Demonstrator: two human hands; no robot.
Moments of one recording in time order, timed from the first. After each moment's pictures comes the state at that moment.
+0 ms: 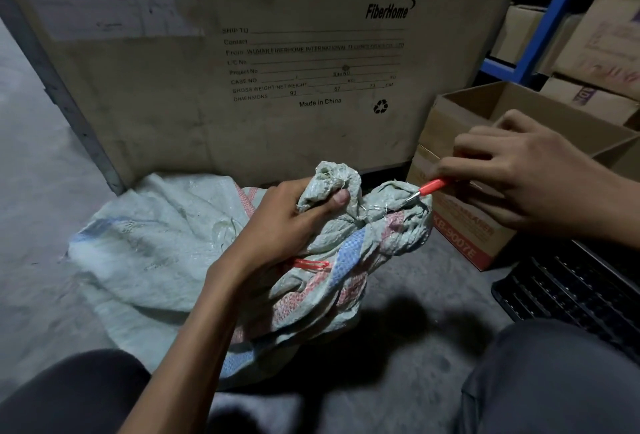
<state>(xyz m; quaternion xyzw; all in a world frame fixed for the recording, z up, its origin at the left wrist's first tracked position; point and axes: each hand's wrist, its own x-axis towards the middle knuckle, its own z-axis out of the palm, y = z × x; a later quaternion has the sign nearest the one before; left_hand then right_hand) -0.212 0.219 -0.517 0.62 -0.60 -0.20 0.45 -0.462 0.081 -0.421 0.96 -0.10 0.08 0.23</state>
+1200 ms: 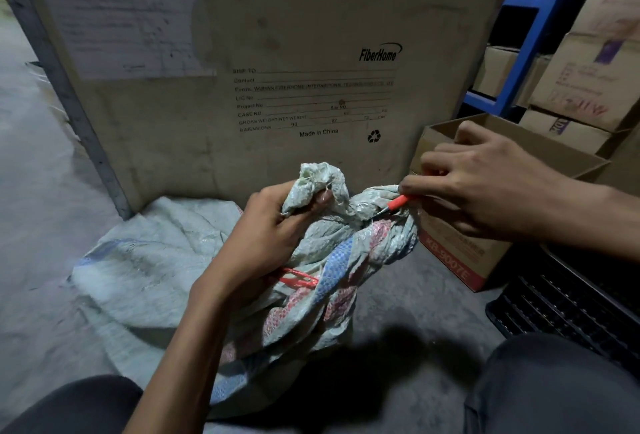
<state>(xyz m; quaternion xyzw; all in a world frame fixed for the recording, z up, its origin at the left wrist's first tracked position) -0.200 0.240 -0.491 0.58 -0.61 -0.14 0.51 -0.437 0.106 -0.397 0.94 -0.11 0.04 0.32</state>
